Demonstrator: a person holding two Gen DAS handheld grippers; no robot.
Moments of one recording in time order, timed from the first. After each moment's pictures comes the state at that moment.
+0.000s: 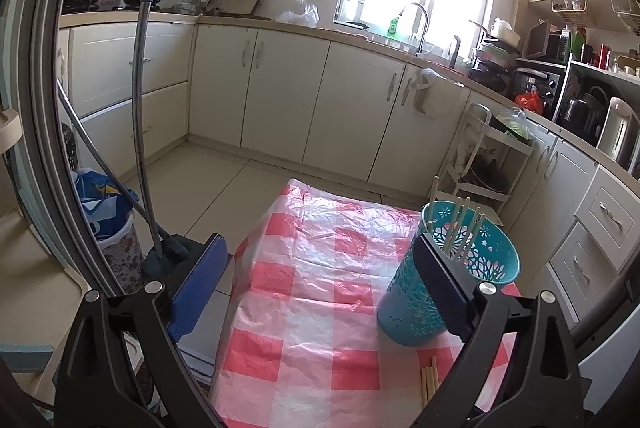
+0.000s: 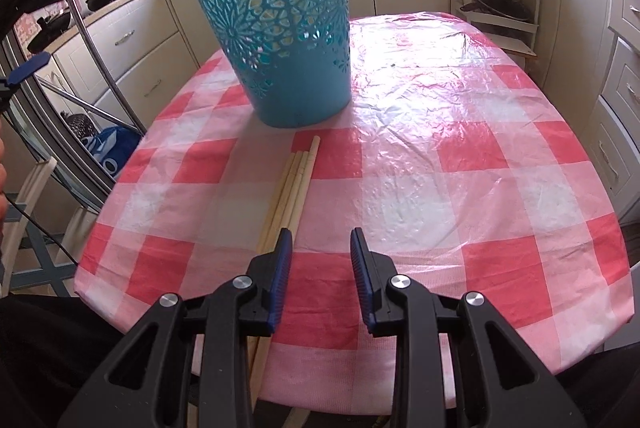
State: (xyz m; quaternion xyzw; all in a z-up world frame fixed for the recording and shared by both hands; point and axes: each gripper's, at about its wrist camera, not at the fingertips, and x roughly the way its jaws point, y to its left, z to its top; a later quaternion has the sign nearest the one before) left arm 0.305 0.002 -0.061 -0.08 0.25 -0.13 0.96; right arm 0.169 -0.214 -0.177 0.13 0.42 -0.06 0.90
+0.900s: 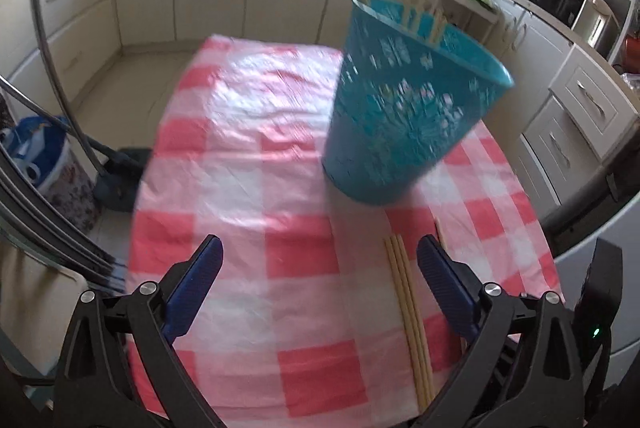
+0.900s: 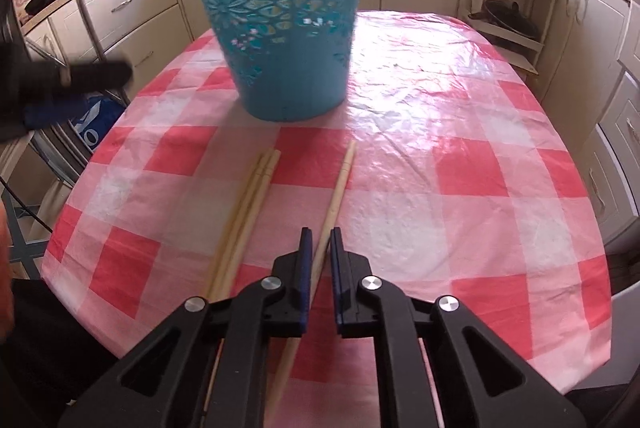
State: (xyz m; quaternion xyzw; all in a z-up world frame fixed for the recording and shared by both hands) left arm 0.306 -0.070 -0.161 0.00 0.46 -0.24 0.85; right arm 0.188 -0.222 -0.183 0.08 0.45 -0.07 0.89
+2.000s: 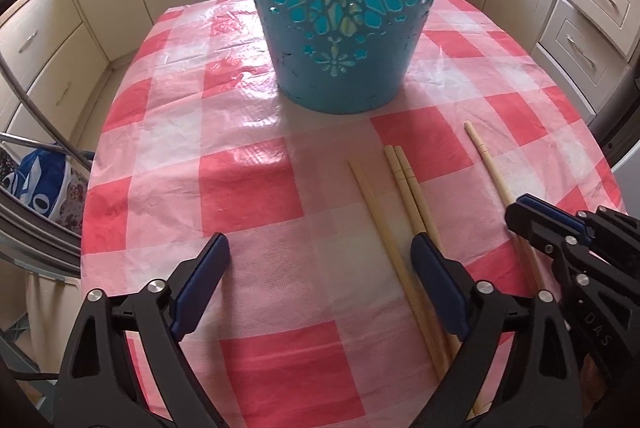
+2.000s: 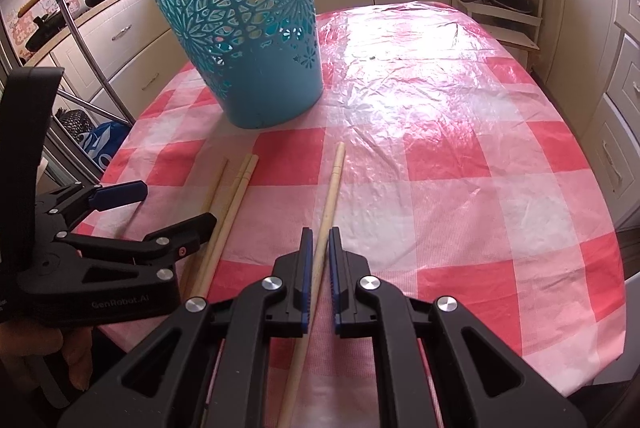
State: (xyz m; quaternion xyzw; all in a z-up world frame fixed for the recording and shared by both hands) left arm 0.287 -0.124 -0.218 0.14 0.48 -0.23 0.84; right arm 0.176 -0.252 -0.184 0.13 0.43 -0.05 0.89
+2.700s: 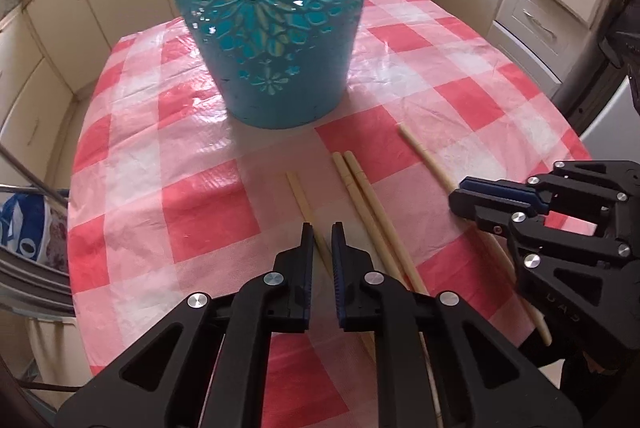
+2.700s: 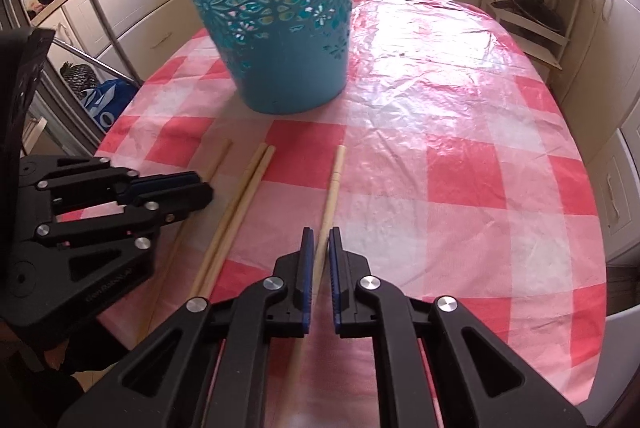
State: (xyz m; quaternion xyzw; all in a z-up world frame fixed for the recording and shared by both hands) left arm 0.281 -0.141 -0.210 0.17 0.48 -0.31 0.81; right arm 0.199 -0.245 -0.181 0.07 0.48 -0.01 0.87
